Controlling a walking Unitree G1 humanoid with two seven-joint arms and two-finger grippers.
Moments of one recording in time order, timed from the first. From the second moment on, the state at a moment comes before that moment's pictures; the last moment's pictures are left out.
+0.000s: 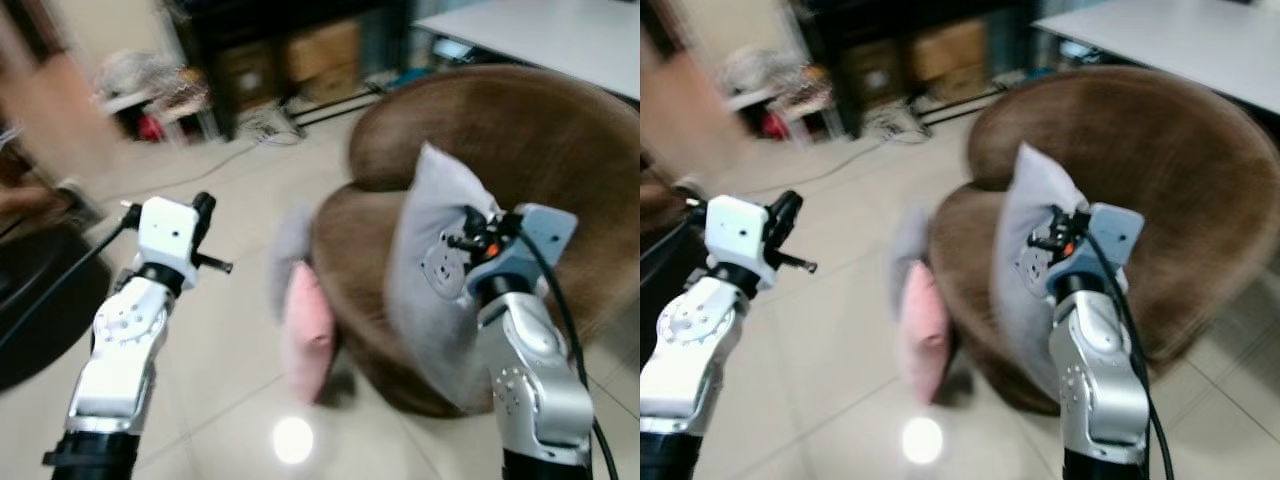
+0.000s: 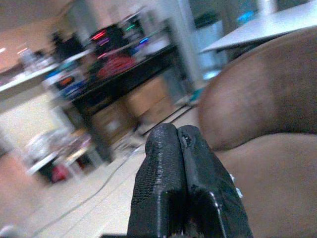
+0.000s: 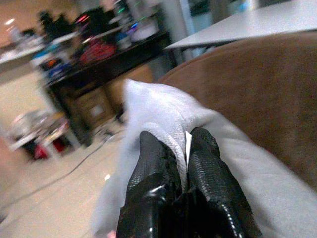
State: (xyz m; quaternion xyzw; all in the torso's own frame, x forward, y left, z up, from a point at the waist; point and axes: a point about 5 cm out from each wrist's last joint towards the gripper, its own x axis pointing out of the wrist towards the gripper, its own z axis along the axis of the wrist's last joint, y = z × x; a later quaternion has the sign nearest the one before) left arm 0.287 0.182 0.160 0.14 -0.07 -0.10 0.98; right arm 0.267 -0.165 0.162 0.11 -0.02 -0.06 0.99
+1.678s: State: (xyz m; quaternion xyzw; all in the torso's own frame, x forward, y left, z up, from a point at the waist) left arm 0.284 0.192 0.154 0.15 -0.06 -0.10 0.98; right arm 0.271 -0.160 0.158 0.11 -0.02 -0.02 0.99
